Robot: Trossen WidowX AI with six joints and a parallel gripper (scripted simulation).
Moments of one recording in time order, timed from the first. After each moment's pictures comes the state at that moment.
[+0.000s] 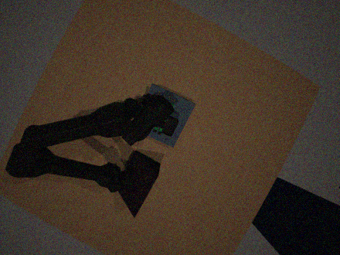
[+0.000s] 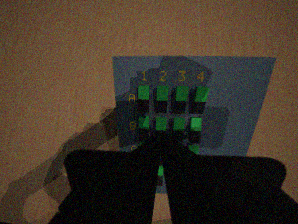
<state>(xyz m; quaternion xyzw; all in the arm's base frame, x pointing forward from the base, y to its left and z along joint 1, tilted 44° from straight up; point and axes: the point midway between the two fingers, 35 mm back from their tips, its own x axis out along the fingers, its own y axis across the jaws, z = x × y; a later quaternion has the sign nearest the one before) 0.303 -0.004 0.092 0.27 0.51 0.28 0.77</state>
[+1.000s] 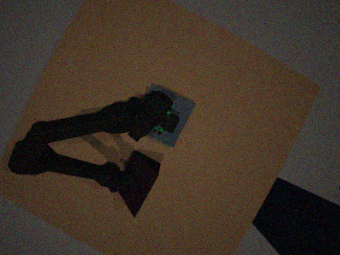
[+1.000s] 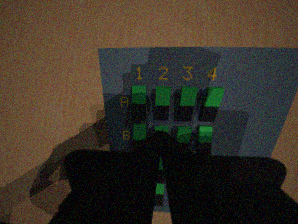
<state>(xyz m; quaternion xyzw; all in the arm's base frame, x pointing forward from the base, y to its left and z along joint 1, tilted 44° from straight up) 0.312 0.017 0.072 0.27 0.51 0.28 0.77</state>
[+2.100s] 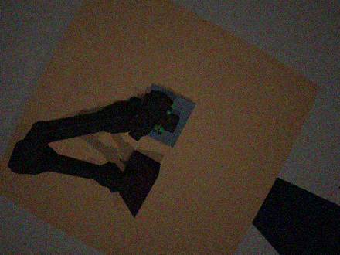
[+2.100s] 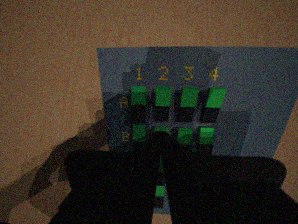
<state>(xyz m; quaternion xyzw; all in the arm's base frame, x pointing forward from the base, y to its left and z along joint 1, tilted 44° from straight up) 0.313 0.018 0.070 0.27 0.51 0.28 0.77</state>
